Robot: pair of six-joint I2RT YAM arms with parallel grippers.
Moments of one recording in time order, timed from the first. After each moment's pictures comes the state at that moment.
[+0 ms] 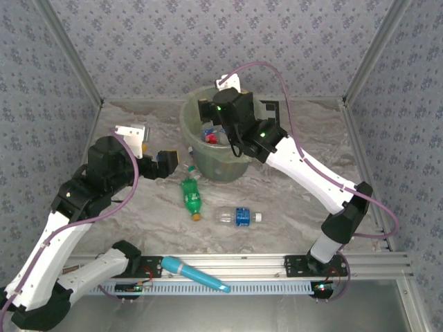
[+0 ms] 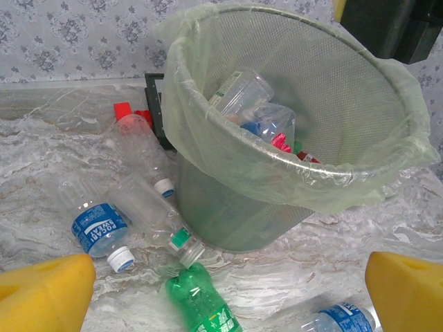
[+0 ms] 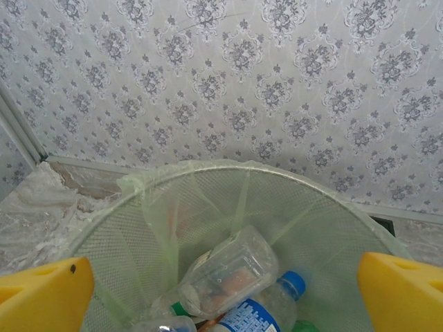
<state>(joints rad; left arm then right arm) -0.58 0.85 1.25 -0.85 -0.06 -0.32 0.87 1.66 1.82 -0.52 0.62 0.23</state>
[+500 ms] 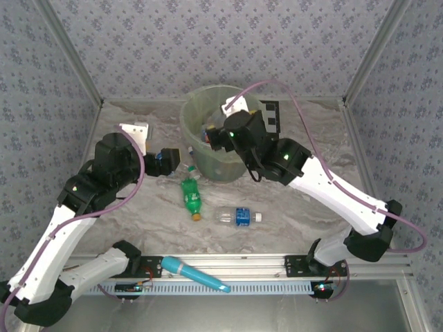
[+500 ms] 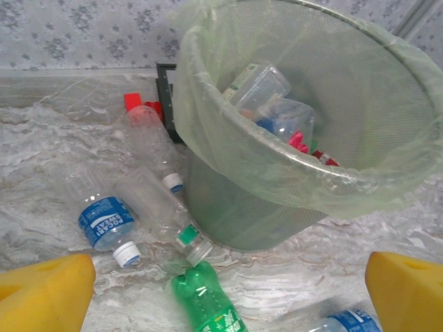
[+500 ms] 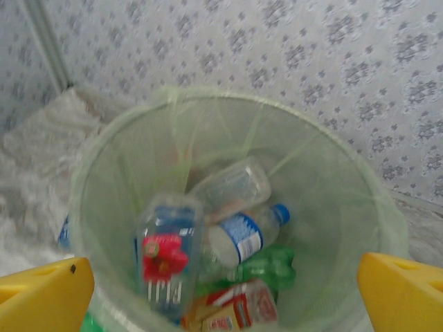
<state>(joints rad) -0.57 0.89 1.25 -0.84 -0.10 -0.35 1.01 1.43 1.67 -0.73 0.63 0.17</state>
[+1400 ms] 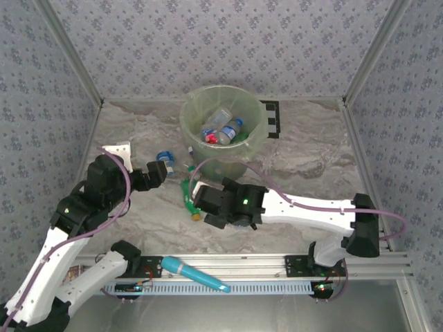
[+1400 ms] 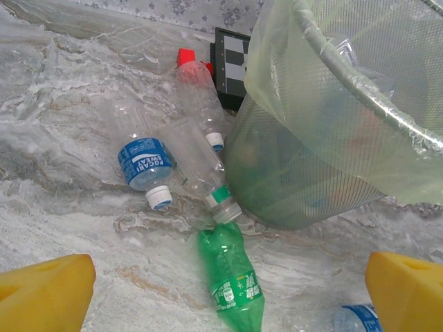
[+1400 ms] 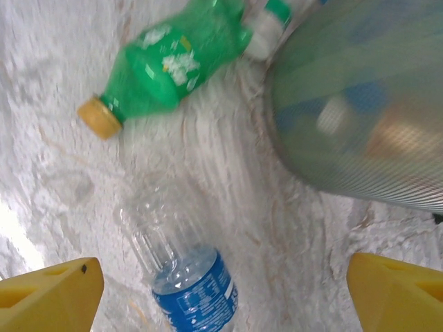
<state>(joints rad) -0.54 0.71 1.09 -0.93 -0.17 -0.52 1.32 1.51 1.33 -0.97 0.47 0.02</state>
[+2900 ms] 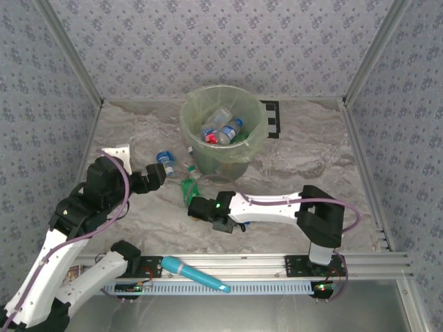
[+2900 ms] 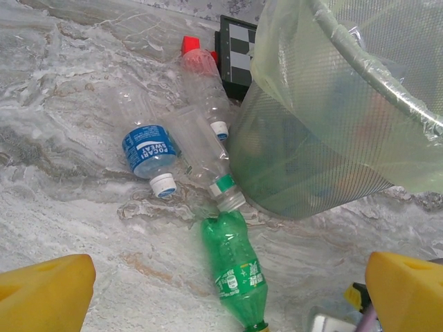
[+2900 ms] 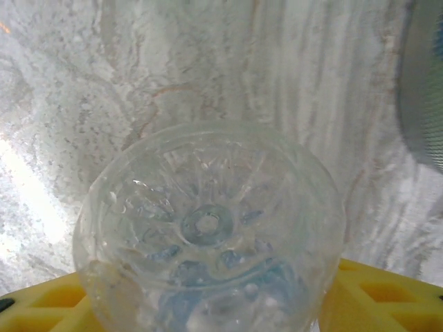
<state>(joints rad) -0.54 0.71 1.08 -0.96 -0.16 -0.53 1.26 1.76 1.23 -0.94 0.43 -0.09</state>
